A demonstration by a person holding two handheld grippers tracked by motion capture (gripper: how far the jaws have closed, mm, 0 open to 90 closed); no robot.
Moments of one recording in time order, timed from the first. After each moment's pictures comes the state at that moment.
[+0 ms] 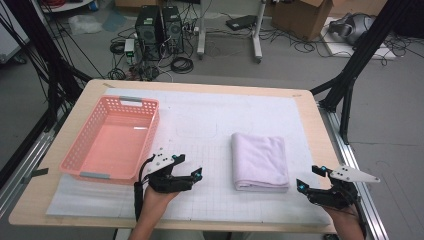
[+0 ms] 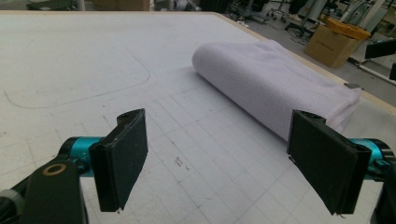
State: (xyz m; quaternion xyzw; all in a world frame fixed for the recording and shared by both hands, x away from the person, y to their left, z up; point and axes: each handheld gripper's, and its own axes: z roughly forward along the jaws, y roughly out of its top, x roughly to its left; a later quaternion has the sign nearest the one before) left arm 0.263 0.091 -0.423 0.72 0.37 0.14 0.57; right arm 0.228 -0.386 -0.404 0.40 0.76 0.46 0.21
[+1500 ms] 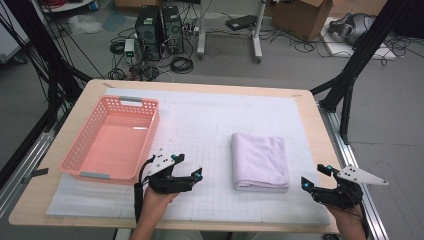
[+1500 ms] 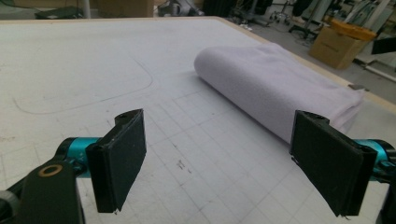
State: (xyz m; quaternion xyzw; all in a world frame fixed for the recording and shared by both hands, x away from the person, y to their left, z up) left arm 0.266 0.085 -0.425 0.72 0.39 0.15 0.55; right arm 0.225 -0.397 -0.405 0.42 0.74 0.47 0.23
